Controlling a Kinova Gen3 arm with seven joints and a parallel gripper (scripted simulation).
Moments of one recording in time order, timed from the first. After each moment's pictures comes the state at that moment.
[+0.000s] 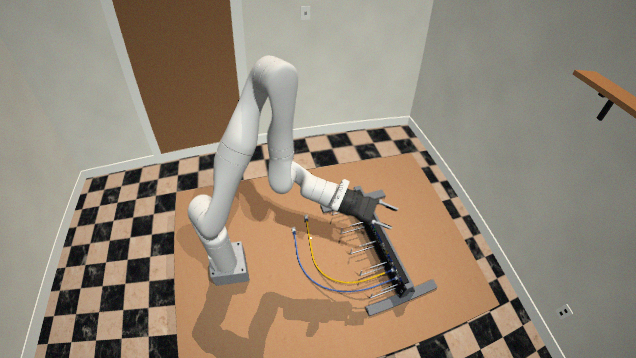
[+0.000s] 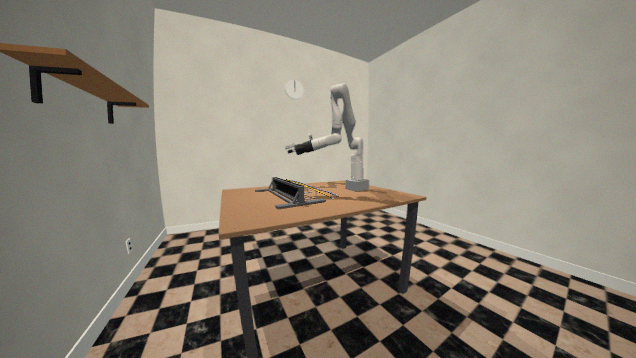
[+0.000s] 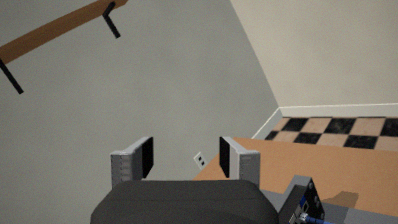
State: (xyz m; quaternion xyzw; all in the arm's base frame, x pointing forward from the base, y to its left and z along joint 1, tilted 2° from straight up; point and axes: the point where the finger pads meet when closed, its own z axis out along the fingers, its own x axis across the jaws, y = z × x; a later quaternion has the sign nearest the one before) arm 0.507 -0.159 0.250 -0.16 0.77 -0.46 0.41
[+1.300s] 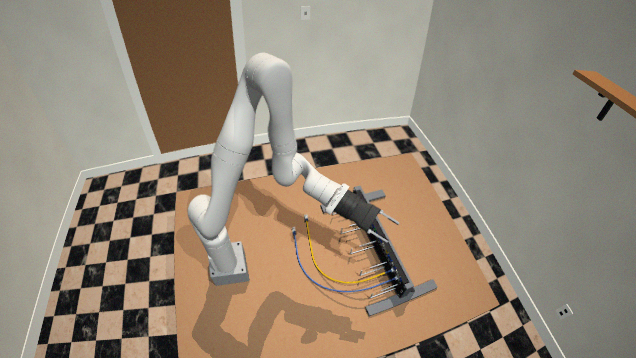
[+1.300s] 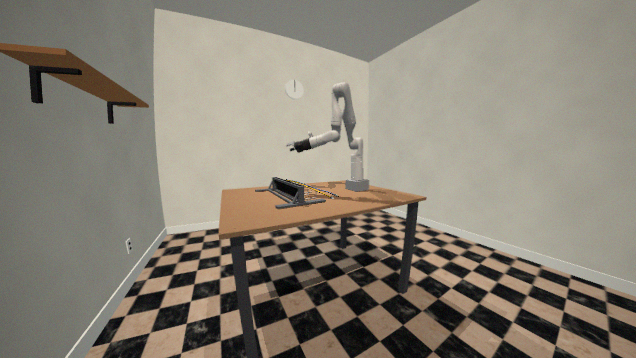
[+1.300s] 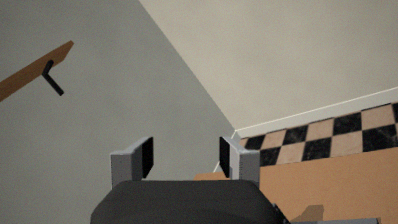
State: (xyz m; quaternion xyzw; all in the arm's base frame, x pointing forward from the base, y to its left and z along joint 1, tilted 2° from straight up) arm 0.471 -0.206 0.268 -0.01 0.78 -0.48 0.39
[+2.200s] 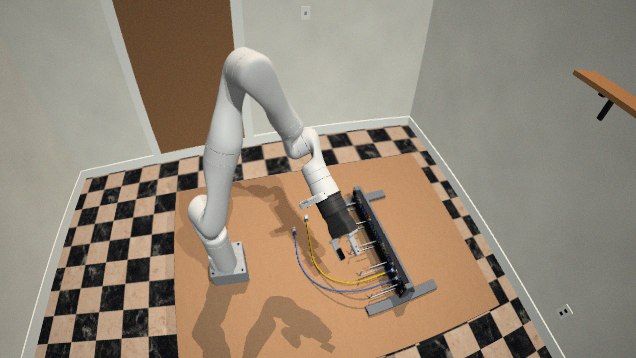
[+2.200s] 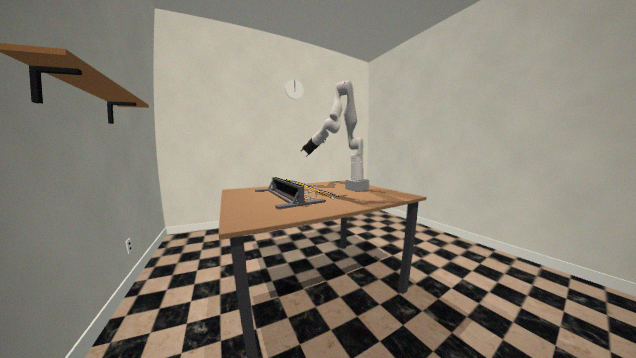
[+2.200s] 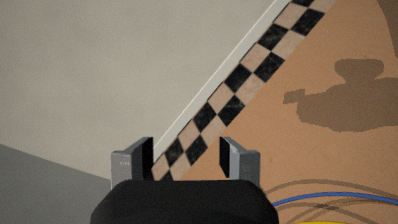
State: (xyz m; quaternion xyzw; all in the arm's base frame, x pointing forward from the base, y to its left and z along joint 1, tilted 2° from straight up) arm 0.349 -0.209 0.227 0.37 0.78 -0.40 0.29
